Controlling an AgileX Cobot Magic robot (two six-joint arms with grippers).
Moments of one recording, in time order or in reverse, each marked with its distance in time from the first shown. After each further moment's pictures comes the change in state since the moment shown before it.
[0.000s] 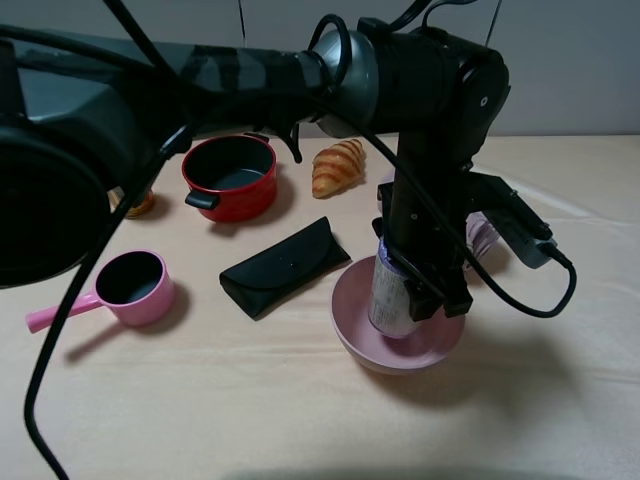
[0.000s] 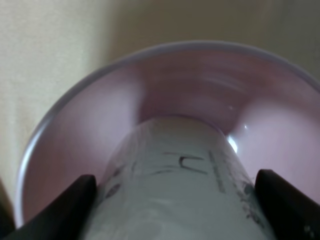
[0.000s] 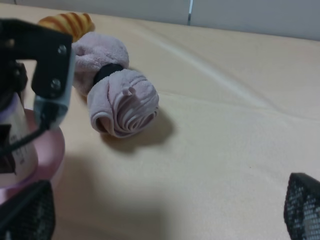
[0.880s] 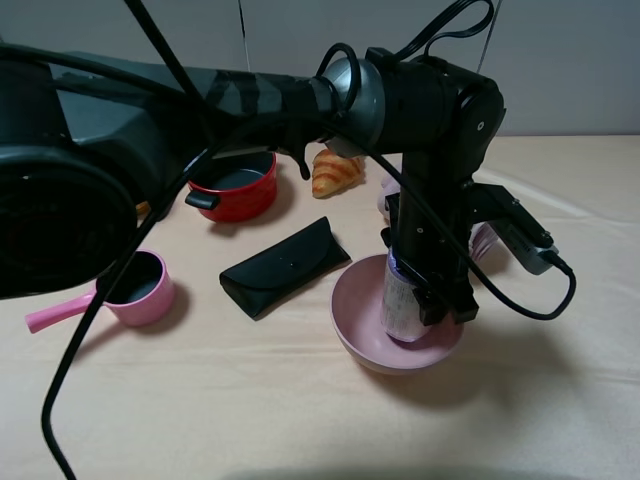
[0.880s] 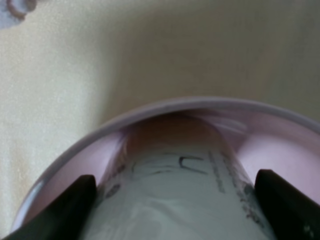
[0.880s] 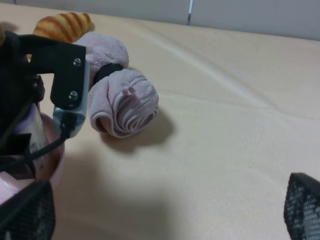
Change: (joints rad) left arm 0.000 0.031 0.000 -0.018 -0.085 0.001; right arm 0.000 0.000 0.000 0.000 0.000 0.000
